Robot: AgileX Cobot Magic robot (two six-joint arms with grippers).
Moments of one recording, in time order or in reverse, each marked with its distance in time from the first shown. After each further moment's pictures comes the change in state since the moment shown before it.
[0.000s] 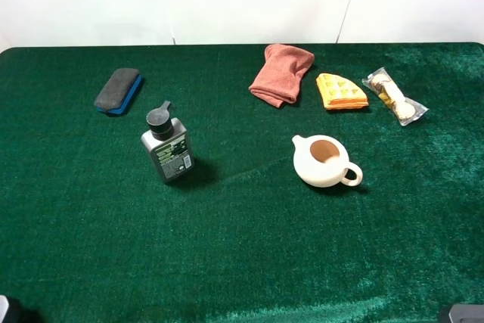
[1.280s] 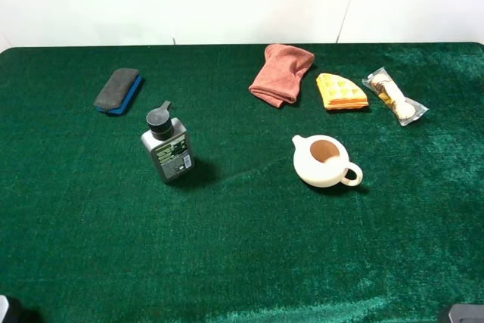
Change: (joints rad) left arm 0.000 0.000 0.000 0.000 0.000 0.000; right arm 0.000 0.670 -0.412 0.170 0.189 -0.004
